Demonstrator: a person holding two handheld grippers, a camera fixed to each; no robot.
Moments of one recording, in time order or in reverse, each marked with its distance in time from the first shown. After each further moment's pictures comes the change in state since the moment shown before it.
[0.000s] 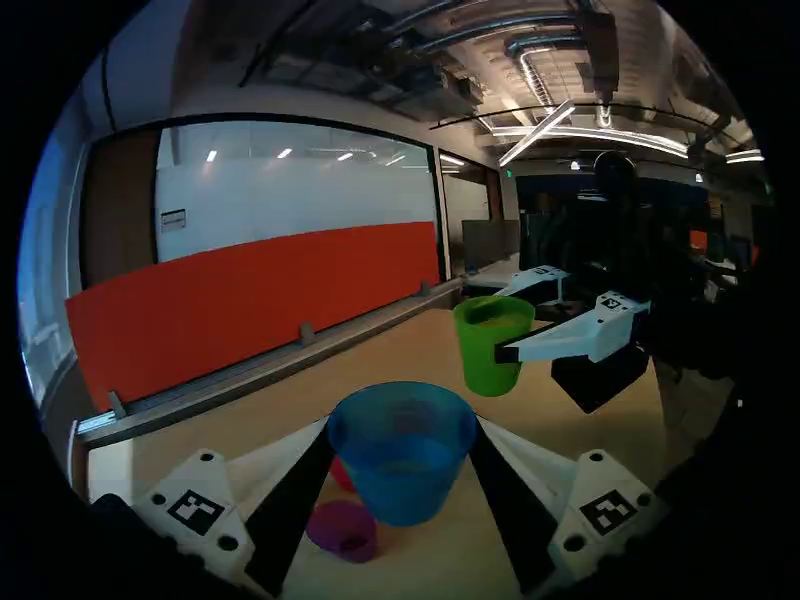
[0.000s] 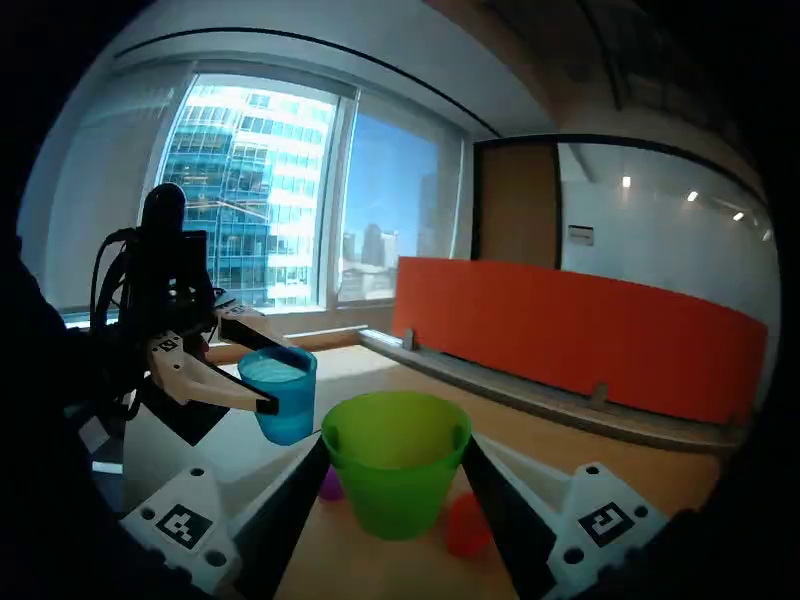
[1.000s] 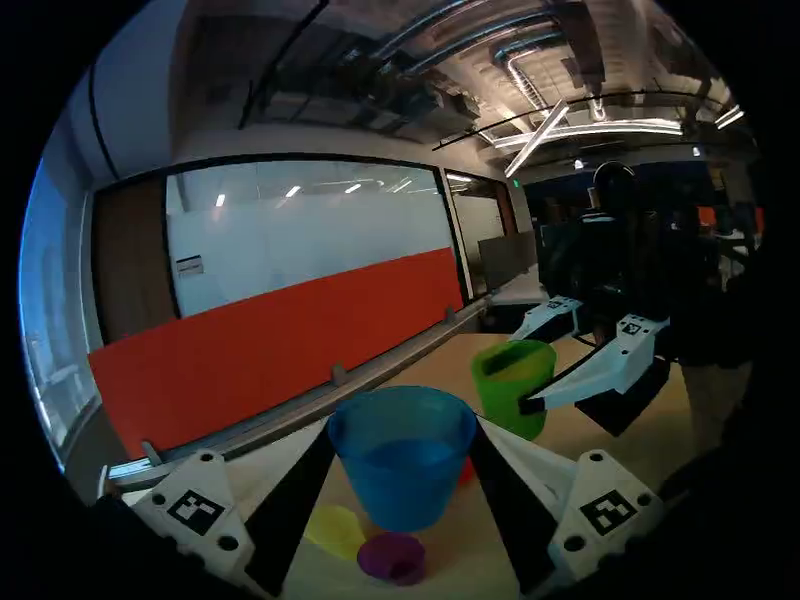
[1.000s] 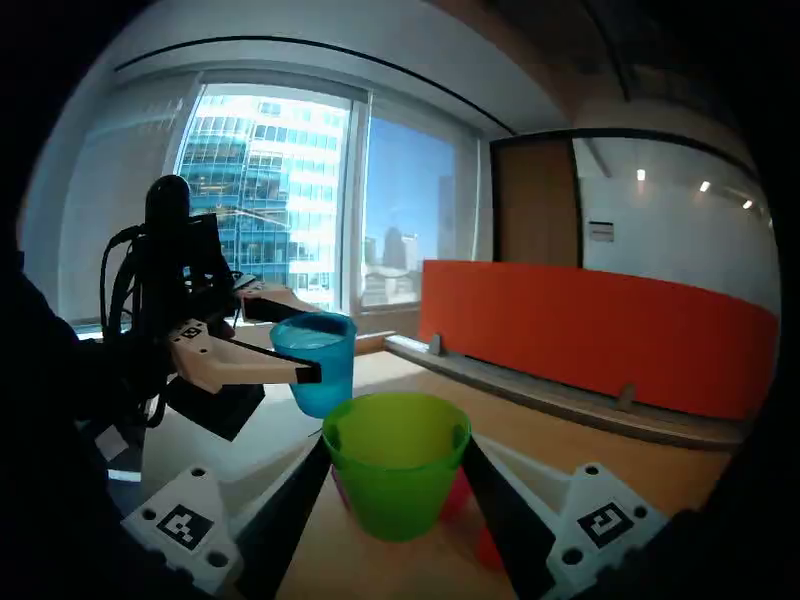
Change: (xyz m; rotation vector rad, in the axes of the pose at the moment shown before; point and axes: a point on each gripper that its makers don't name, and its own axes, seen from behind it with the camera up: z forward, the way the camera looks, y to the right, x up) left arm 0.040 -0.021 -0.015 0.093 0.088 0.120; right arm 0.009 -0.029 0.019 0.089 0.008 0.031
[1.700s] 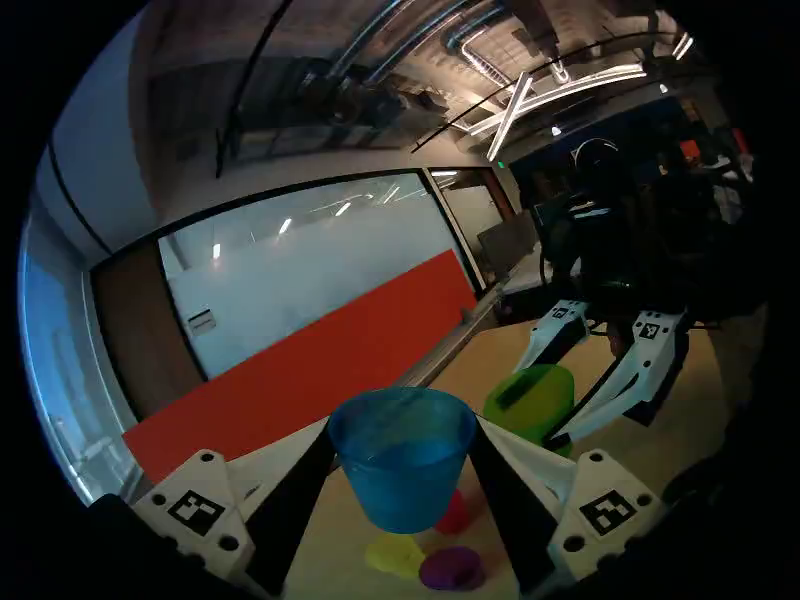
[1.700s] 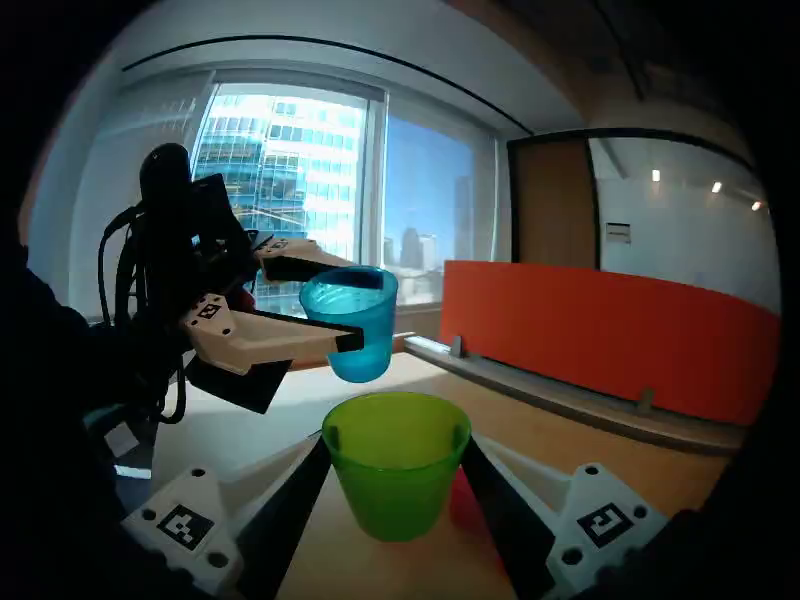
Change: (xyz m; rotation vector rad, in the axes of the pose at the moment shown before) left arm 0.038 -0.003 -0.001 0.039 0.025 0.232; right arm 0.002 -0.023 0.012 0.061 -0.002 -0.010
